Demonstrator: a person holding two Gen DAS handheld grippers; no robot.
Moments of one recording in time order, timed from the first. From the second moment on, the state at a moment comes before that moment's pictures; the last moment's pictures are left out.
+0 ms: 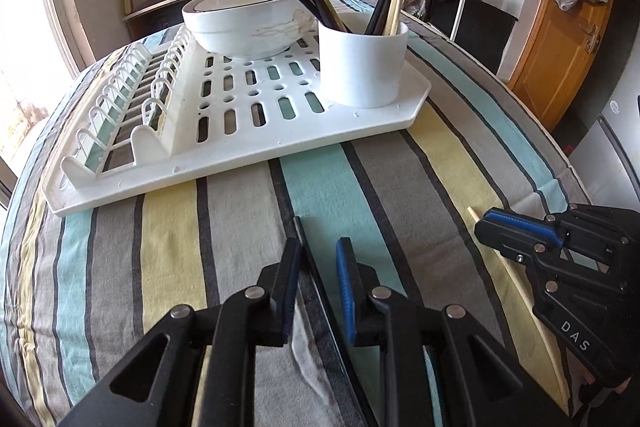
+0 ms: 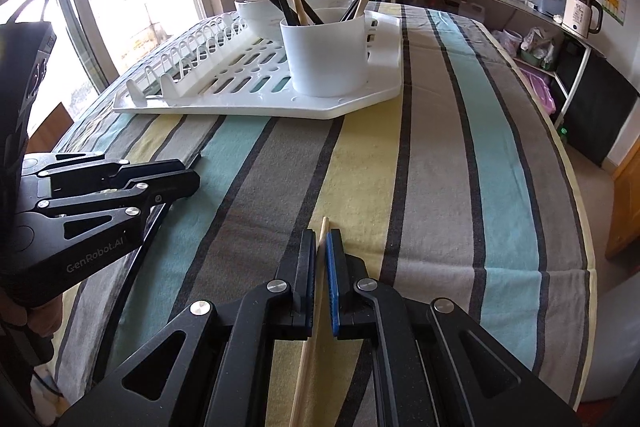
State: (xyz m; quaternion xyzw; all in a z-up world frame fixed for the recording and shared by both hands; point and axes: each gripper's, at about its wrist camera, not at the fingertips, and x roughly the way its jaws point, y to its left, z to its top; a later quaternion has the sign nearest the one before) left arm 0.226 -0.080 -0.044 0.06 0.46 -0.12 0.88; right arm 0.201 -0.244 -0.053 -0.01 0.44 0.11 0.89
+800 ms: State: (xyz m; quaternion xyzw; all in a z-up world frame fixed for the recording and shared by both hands) left arm 0.189 -0.043 0.070 0.02 0.34 -0.18 0.92; right arm 0.164 -0.255 0.041 0.03 0.32 0.12 0.94
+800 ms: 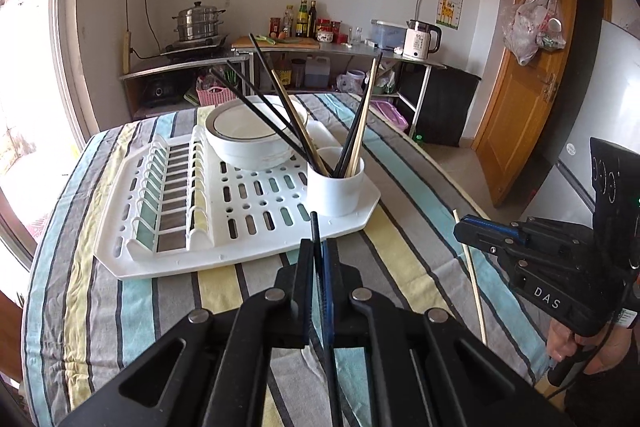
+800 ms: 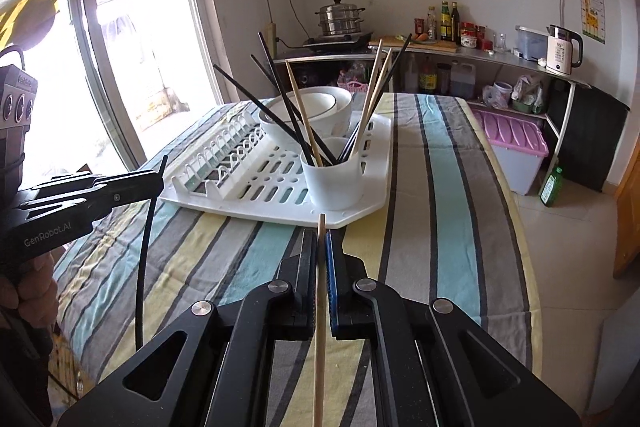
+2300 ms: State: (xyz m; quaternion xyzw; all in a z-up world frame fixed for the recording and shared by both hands) left arm 0.206 -0.038 0.158 0.00 0.26 -0.20 0.95; right arm 0.173 -0.270 0.118 0.05 0.21 0.10 0.97
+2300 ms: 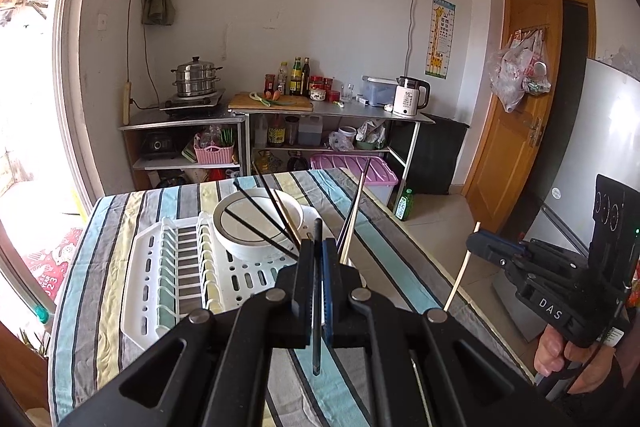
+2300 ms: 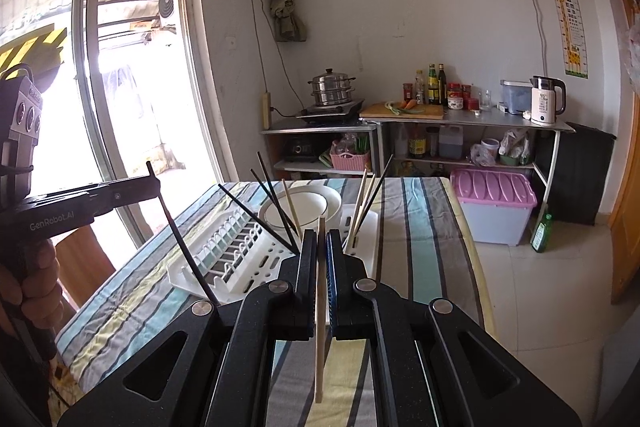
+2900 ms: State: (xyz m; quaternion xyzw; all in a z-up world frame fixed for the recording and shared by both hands) left arm 0.274 -0.062 0.204 -0.01 0.23 -0.21 0.95; right arm 0.249 -0.266 0.152 0.05 0.18 0.10 0.98
